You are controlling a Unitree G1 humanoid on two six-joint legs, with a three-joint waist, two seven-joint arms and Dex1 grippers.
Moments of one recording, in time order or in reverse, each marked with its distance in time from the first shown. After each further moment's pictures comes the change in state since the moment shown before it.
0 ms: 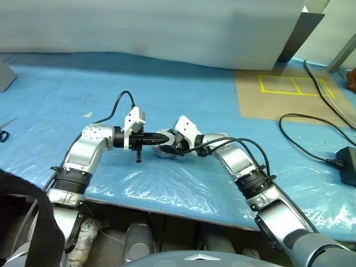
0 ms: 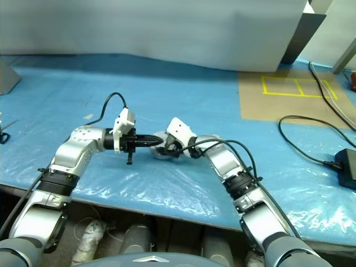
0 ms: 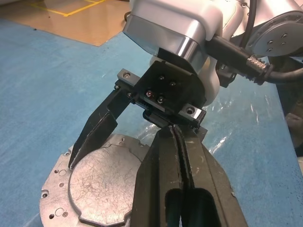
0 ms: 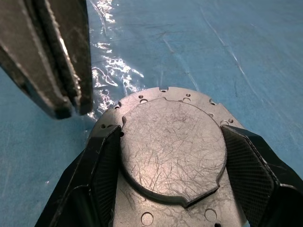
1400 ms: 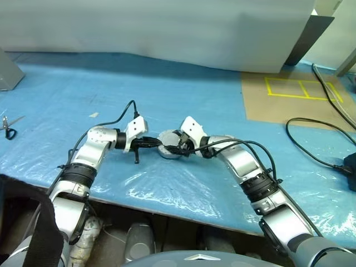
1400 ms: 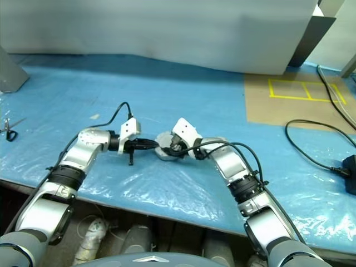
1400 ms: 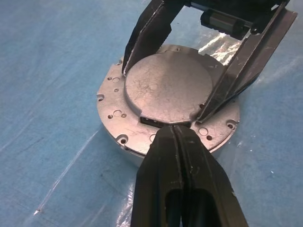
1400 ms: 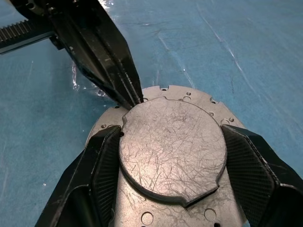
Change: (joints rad) left arm -0.079 -0.029 -0.064 0.350 0.269 -0.344 0.052; right arm 0.062 -0.042 -0.034 -0.094 0.018 0.052 -0.009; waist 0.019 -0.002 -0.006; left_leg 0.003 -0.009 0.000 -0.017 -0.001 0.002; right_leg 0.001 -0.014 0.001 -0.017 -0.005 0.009
